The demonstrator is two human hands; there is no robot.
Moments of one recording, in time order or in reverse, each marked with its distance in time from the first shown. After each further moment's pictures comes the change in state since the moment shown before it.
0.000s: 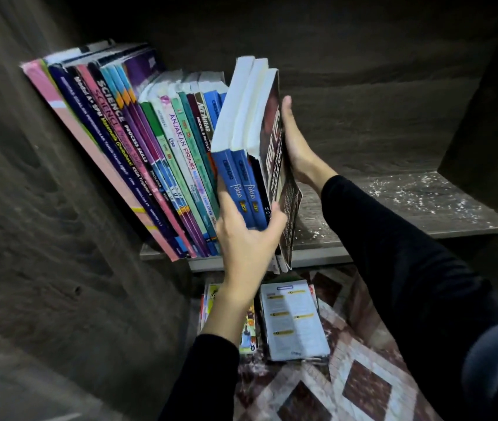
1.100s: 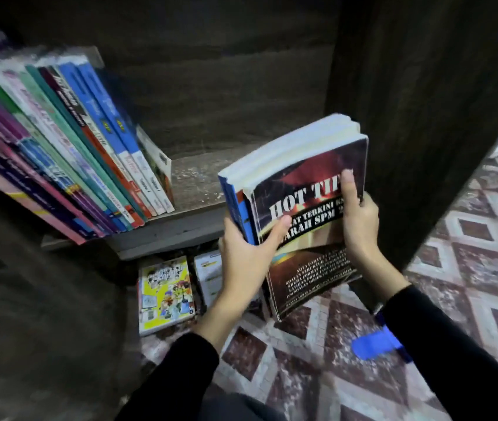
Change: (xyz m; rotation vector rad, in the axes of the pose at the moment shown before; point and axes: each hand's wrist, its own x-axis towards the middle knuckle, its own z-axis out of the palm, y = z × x) left_hand -0.129 0.038 0.045 -0.195 -0.465 -0.240; right_hand -0.265 0.066 -0.155 -0.164 0.829 0.065
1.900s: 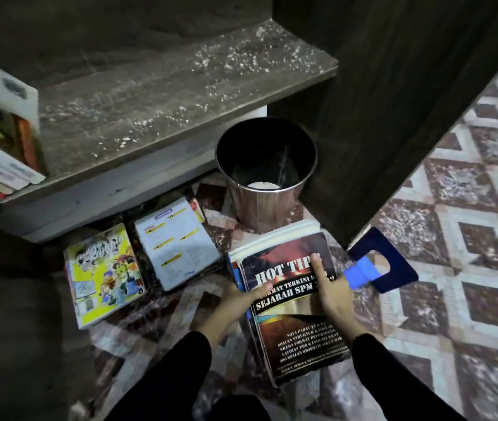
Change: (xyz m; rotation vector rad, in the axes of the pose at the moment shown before) left_hand -0.068 -0.238 0.048 0.064 -0.614 -1.042; right_hand -0.053 0.262 -0.038 -0.350 0.094 0.733
